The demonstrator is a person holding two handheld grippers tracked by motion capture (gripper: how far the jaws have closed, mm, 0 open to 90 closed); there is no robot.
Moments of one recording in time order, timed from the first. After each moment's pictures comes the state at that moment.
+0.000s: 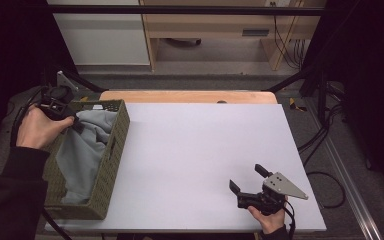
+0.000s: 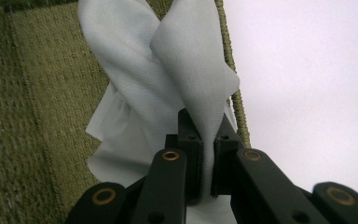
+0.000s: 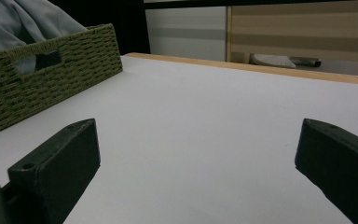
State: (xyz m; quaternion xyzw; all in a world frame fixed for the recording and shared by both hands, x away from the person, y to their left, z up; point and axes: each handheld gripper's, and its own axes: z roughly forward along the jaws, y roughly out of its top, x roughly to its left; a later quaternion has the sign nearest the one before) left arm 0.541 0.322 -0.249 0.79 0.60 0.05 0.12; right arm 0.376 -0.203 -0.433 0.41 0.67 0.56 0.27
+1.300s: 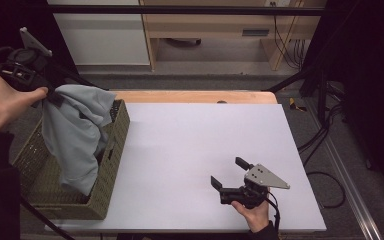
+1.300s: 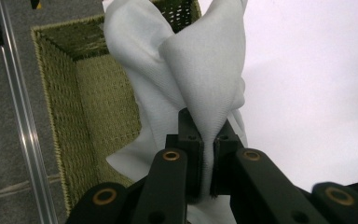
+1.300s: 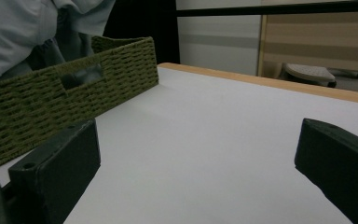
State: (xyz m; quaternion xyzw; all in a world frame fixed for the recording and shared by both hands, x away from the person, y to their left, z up) left arm 0.519 0.322 -0.144 0.79 0.59 0.11 0.15; right arm 0.390 -0.157 -0.412 0.36 0.68 0.59 0.24
